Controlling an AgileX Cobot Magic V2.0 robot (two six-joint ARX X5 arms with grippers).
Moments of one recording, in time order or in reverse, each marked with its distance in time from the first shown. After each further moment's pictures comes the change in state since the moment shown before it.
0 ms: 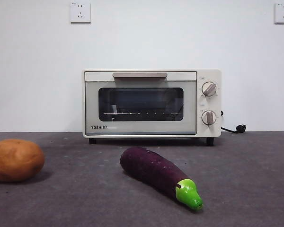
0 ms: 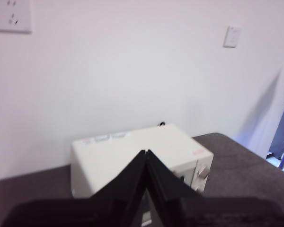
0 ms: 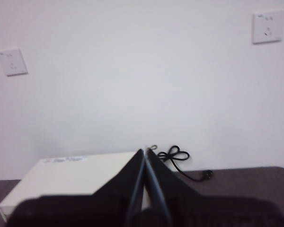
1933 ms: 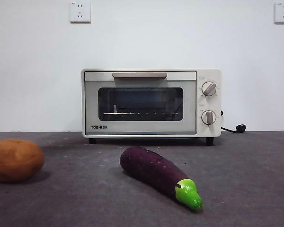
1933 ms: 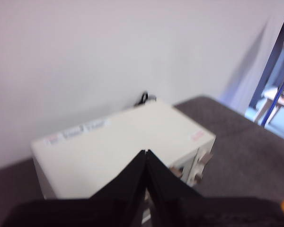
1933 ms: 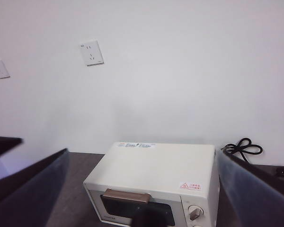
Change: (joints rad) left arm -0.141 0.572 0.361 -0.039 0.000 0.114; right arm 0.000 0.230 0.411 -0.261 -0.292 0.051
